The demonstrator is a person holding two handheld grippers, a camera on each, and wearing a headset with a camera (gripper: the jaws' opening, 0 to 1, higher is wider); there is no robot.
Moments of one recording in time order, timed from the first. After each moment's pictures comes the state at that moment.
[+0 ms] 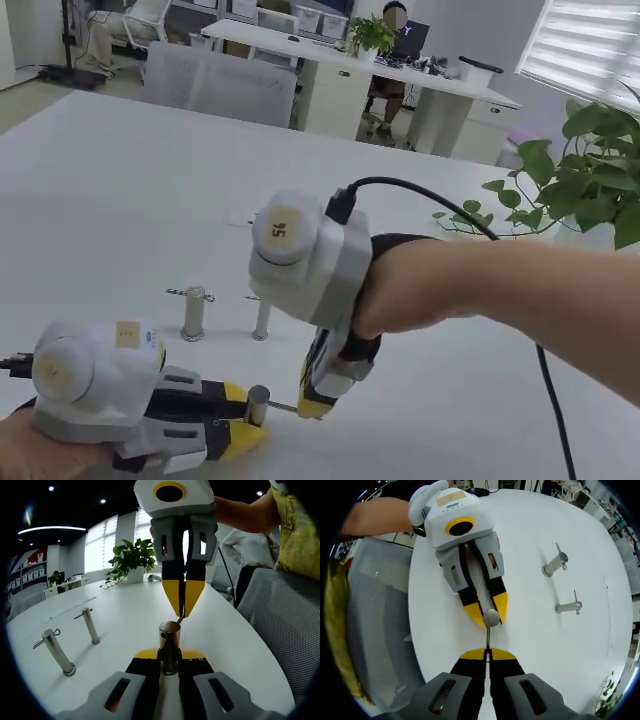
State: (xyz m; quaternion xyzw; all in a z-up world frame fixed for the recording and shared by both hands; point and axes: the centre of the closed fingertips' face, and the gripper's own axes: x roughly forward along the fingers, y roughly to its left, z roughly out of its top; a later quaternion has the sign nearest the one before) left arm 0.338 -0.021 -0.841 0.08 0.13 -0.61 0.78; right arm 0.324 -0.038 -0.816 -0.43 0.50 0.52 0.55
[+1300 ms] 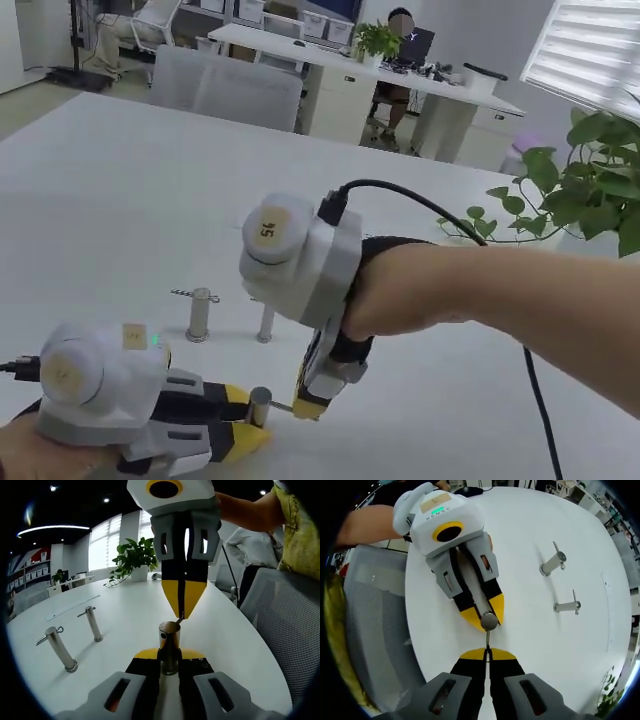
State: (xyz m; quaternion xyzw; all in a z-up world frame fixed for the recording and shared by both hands) left arm 0.338 -0.019 -0.841 0.09 0.14 -0.59 0.79; right arm 0.325 -0.035 -0.819 -0.43 0.52 0.49 0.56
